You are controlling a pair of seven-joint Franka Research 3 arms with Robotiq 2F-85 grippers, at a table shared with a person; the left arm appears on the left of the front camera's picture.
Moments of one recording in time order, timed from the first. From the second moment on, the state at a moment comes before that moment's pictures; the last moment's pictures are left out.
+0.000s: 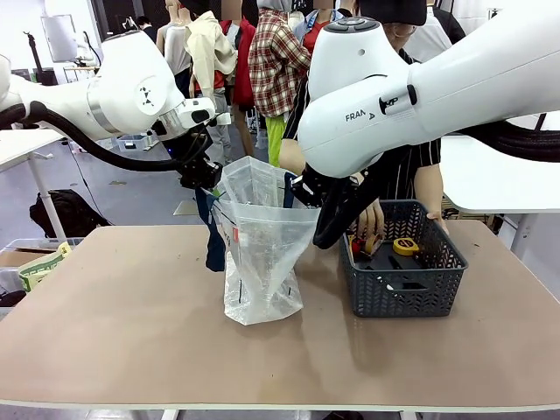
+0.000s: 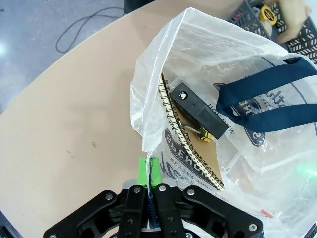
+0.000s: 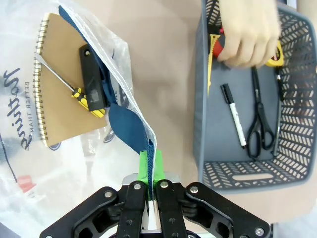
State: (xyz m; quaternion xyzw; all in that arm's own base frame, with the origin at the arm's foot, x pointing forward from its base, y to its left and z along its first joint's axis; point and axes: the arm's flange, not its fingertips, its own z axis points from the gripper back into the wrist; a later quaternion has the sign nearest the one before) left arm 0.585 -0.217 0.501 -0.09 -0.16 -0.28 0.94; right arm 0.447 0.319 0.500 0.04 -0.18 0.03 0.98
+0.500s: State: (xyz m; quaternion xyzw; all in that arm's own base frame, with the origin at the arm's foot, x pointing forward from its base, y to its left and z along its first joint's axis) left arm 0.585 -0.217 0.501 -0.09 -0.16 -0.28 0.94; right arm 0.447 0.319 0.500 0.04 -0.18 0.03 0.98
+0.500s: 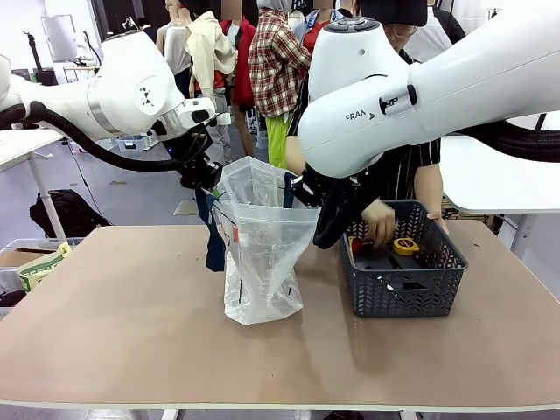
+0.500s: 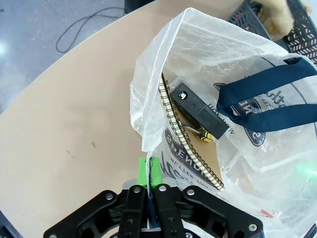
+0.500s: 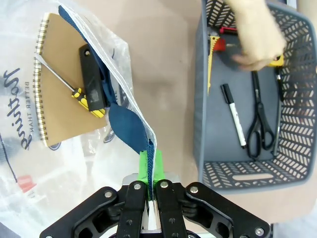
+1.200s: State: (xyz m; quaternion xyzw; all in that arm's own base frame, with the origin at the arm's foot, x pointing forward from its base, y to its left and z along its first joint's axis) left arm 0.585 -0.217 0.501 -0.09 -0.16 -0.28 0.94; right arm 0.447 0.319 0.500 0.04 -0.18 0.03 0.98
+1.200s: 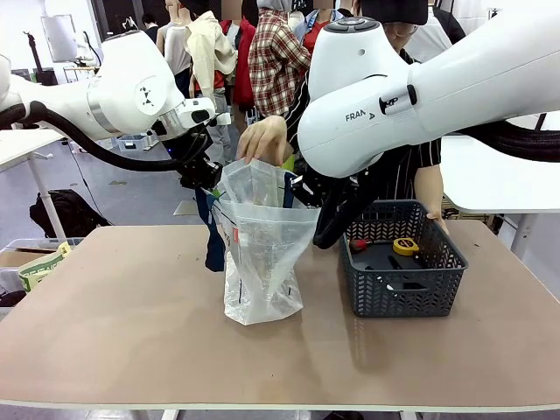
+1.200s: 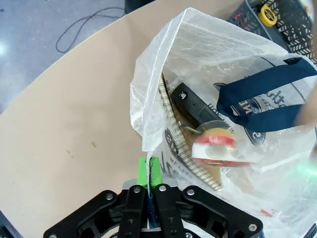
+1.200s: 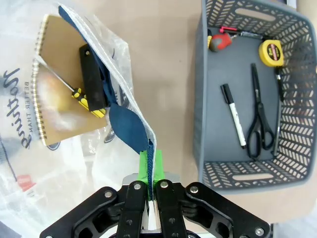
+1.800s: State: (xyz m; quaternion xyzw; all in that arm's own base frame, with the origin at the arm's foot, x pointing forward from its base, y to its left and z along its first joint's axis) left arm 0.585 -0.217 0.501 -0.09 -0.16 -0.28 0.94; right arm 0.447 0.319 0.500 0.04 -0.18 0.03 0.98
